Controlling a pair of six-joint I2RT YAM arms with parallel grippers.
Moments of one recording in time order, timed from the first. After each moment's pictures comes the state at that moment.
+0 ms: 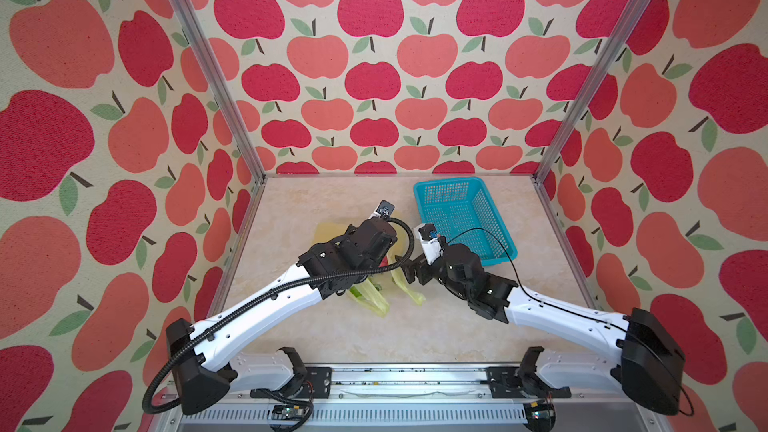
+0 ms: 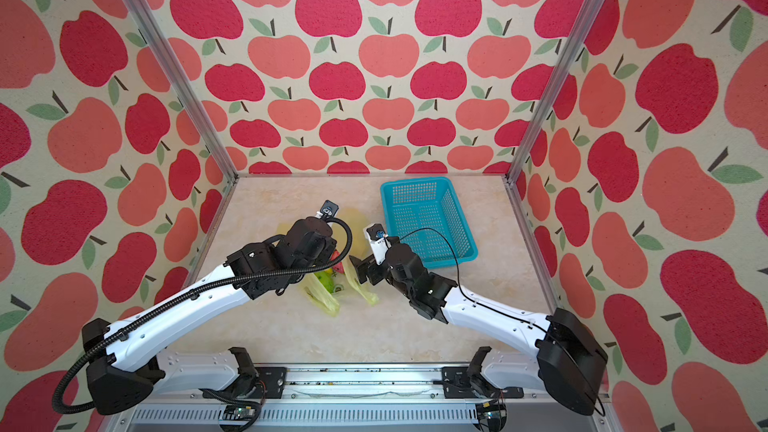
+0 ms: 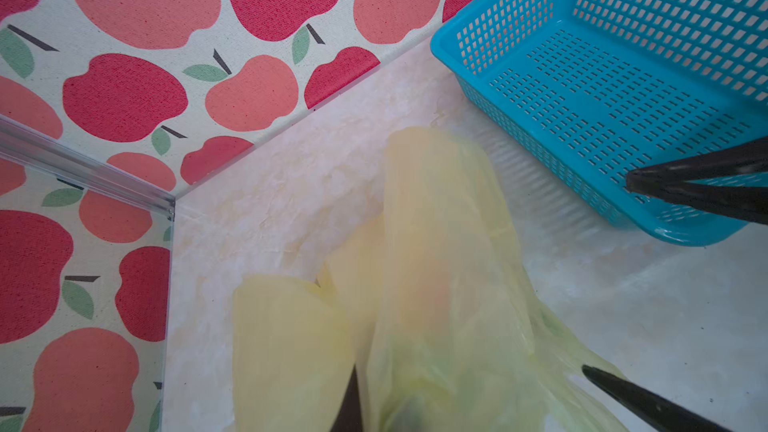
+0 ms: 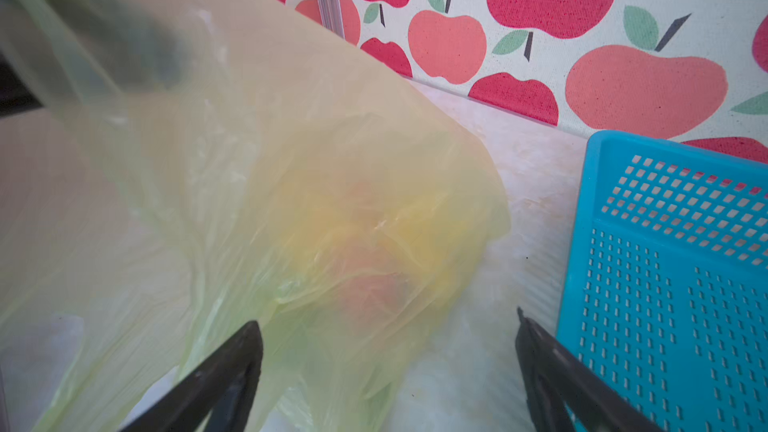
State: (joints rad) left arm -0.92 1.24 1.24 -0.76 -0.61 -0.08; right arm 1.01 1.26 0.74 0.16 0.18 0.12
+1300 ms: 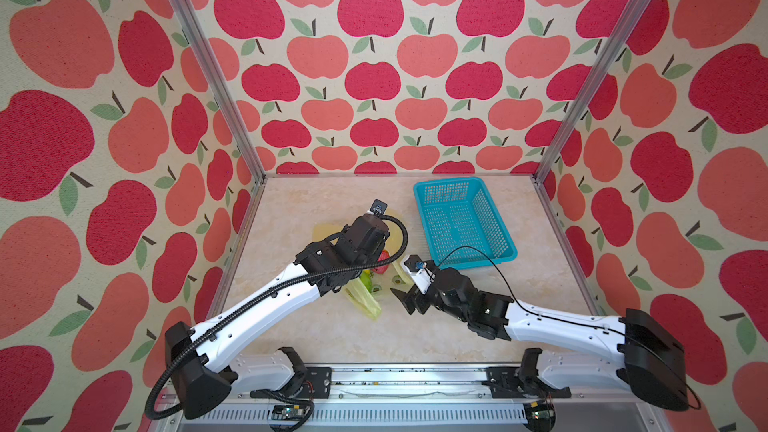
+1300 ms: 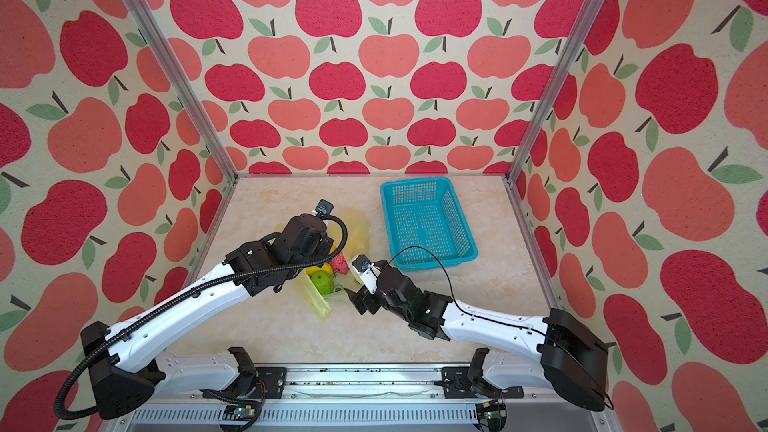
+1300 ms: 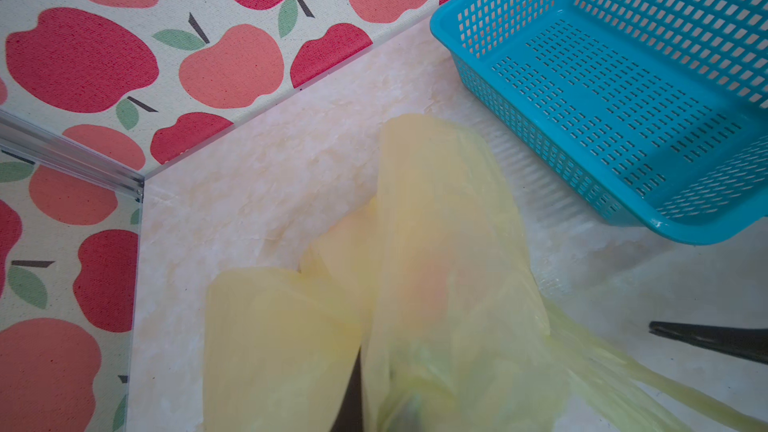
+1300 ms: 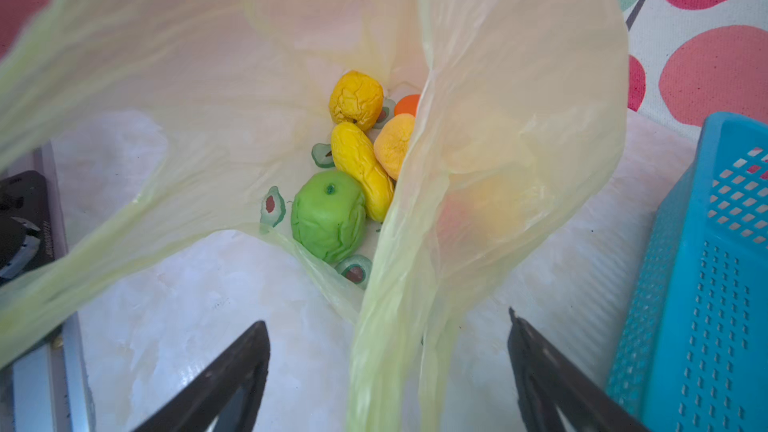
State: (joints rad) left arm -0.86 1.23 1.21 -0.74 -0.52 -0.09; right arm 1.17 1.25 0.63 0.14 0.21 0.02
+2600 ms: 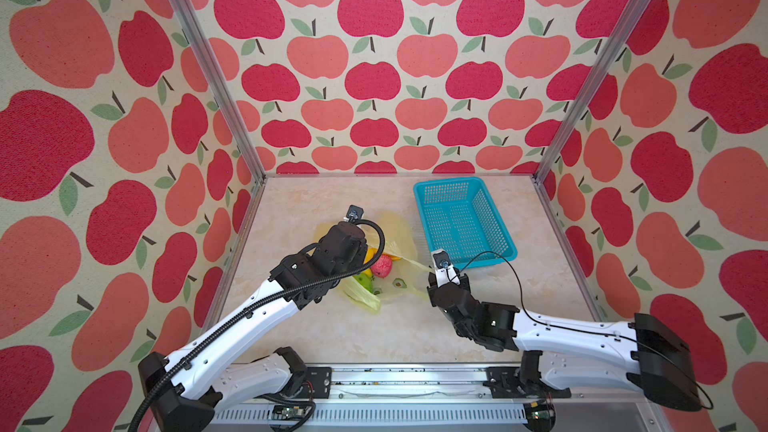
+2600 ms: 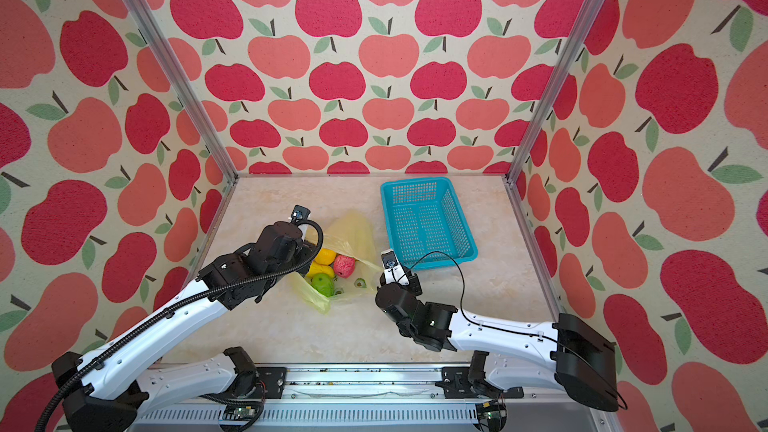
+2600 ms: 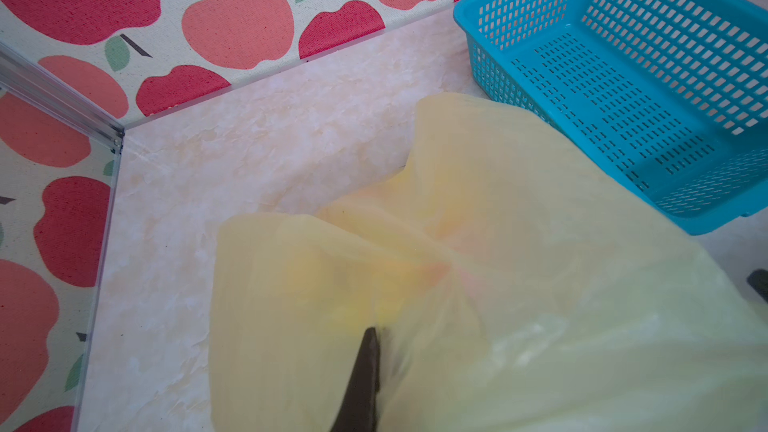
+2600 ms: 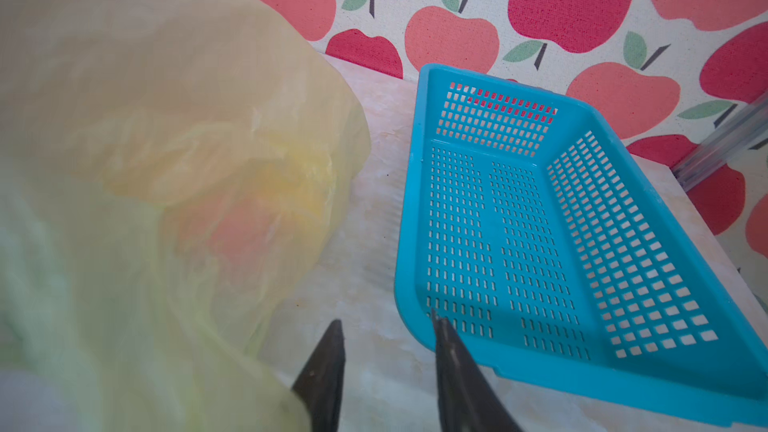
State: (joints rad) left arm -0.77 1.06 1.09 -0.75 -0.42 -0.18; right arm 1.26 1.10 0.56 0.02 0.84 0.23
